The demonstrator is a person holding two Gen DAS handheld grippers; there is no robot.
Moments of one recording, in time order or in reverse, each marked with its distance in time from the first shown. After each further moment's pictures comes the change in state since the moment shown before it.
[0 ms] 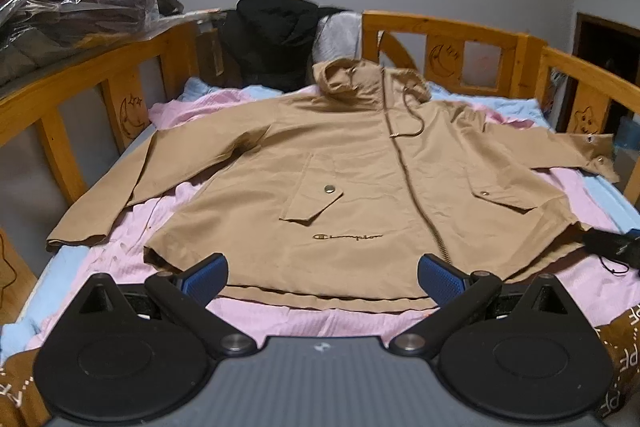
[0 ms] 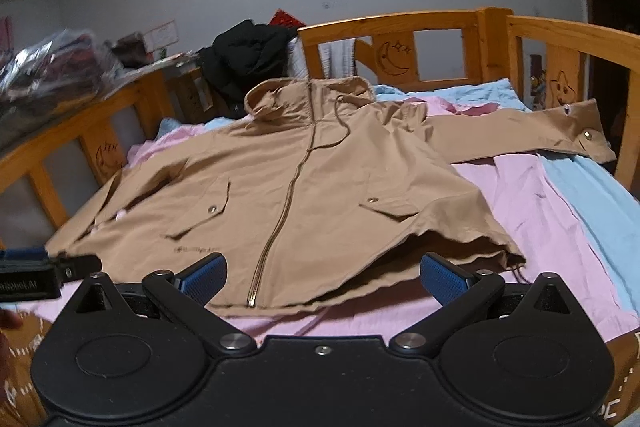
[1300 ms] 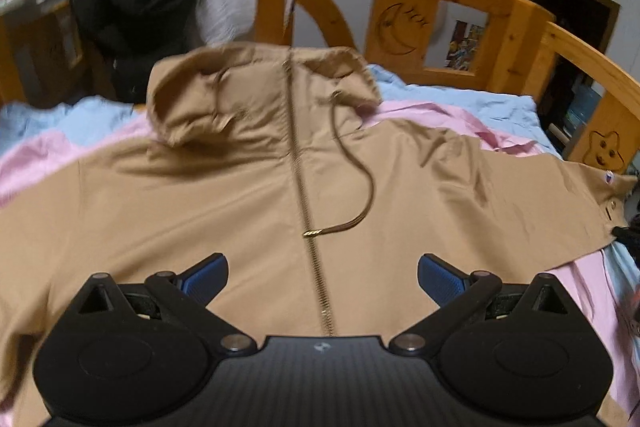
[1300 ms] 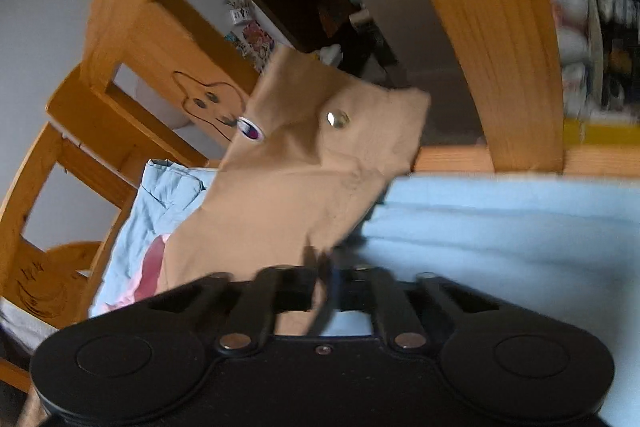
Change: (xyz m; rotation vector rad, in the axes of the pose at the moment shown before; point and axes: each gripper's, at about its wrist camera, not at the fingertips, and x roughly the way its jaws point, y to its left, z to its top) left arm 0.310 -0.092 0.201 0.059 0.211 -0.257; right arm 0.251 -0.337 0.113 0.920 -0.169 -0.616
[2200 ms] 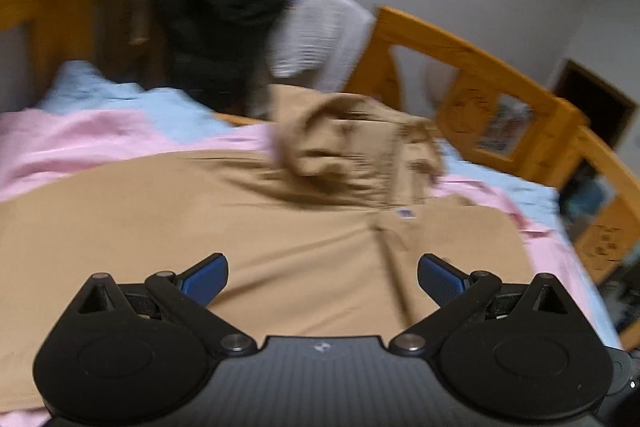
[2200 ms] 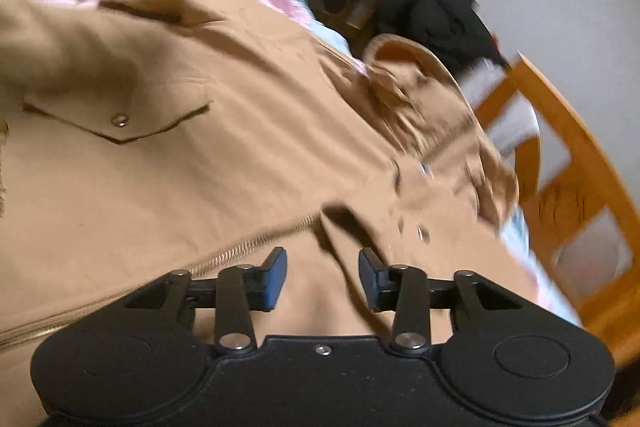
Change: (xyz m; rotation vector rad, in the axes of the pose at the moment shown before) left arm -0.034 0.114 -0.003 -0.190 -0.156 -0.072; right arm -0.186 0.127 -0.276 -1.839 0.008 0.787
